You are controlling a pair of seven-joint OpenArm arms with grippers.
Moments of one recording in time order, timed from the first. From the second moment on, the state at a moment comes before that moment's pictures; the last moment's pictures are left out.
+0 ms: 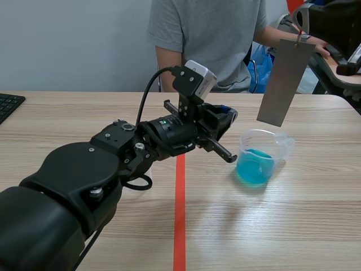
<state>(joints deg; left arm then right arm) -14.0 4.7 19.3 60.3 8.1 -34.5 -14.5 -2.2 39.5 10.7 108.3 30.9 45.4 -12.5</state>
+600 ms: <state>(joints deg) -14.1 4.7 21.2 60.3 10.0 -35.4 -14.5 -2.2 39.5 10.7 108.3 31.3 45.4 -12.5</state>
